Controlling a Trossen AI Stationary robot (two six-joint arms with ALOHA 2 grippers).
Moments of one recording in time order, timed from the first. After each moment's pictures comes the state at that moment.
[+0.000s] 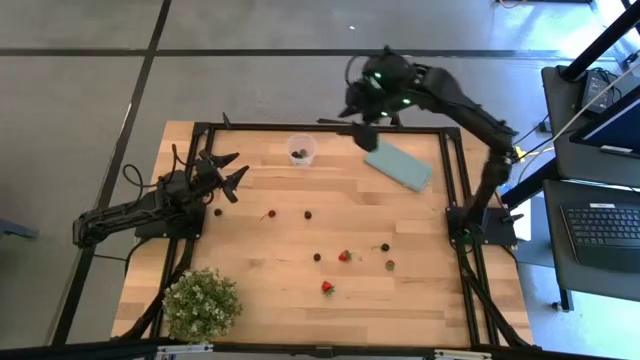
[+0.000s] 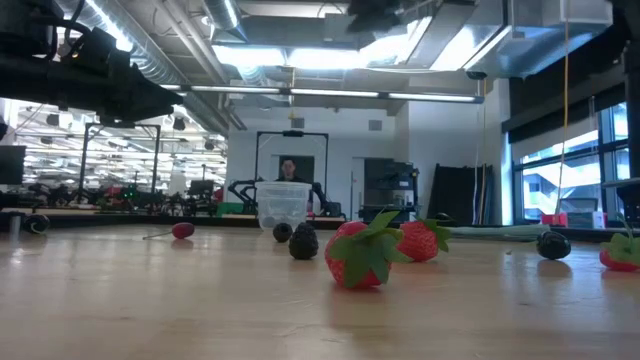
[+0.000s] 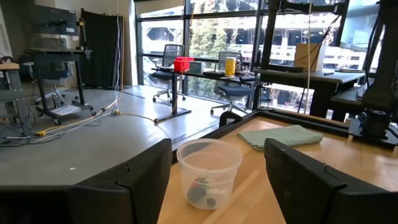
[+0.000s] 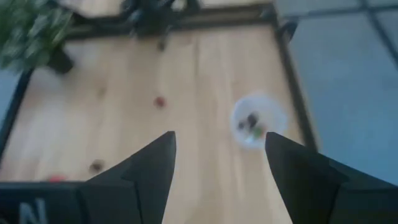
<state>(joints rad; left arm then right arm) 0.33 0.01 0.01 0.06 -0.35 -0.05 -0.42 1.78 2.18 -1.19 -0.31 -0.24</state>
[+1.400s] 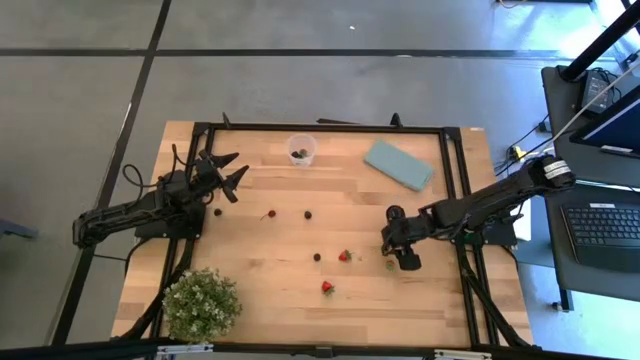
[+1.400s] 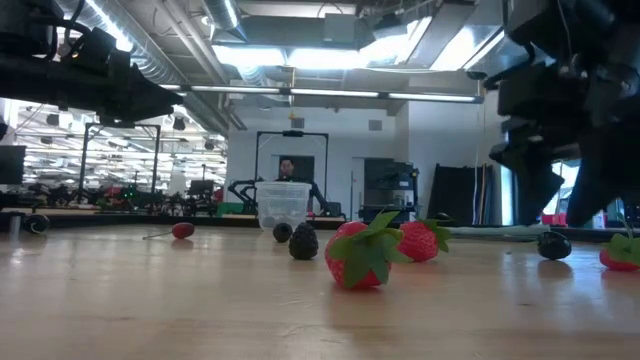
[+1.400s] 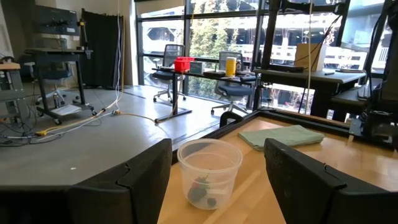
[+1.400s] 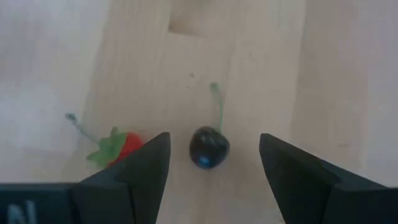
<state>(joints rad) 0.33 0.01 0.01 0.06 -0.35 -0.05 0.29 1.30 0.53 -0.30 0.03 0.13</state>
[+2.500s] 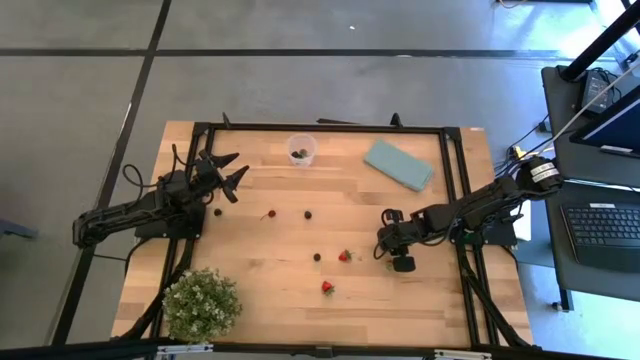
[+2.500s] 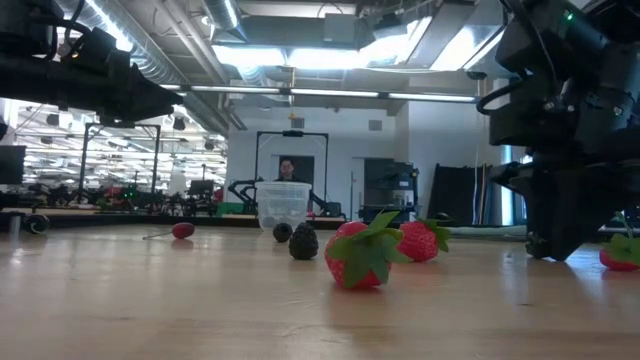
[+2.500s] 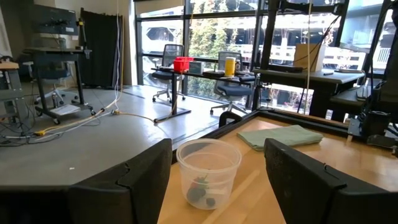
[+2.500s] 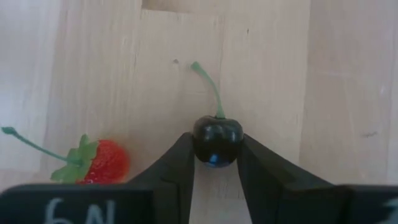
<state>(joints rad) 0.33 0.01 0.01 0.06 -0.35 -0.05 0.30 1.43 0.54 -0.26 0.05 0.20</state>
